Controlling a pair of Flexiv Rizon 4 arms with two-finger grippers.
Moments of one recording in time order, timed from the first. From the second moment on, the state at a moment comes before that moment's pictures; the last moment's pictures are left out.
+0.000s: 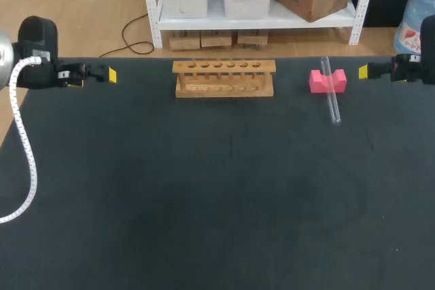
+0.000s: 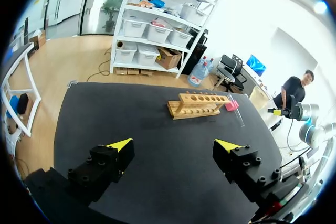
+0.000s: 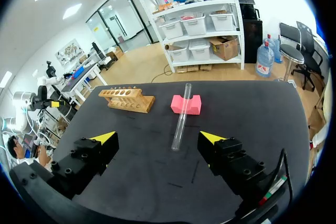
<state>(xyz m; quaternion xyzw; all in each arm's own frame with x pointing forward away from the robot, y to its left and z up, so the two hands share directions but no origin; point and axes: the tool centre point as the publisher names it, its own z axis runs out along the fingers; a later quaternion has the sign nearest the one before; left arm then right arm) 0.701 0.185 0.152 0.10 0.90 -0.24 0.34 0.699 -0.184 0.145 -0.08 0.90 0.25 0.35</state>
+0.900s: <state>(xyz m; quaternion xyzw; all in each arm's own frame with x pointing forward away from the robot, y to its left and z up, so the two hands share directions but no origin) 0.768 0.188 0.165 0.41 0.75 -0.31 0.41 0.699 -0.184 0.145 -0.08 0.90 0.25 0.35</state>
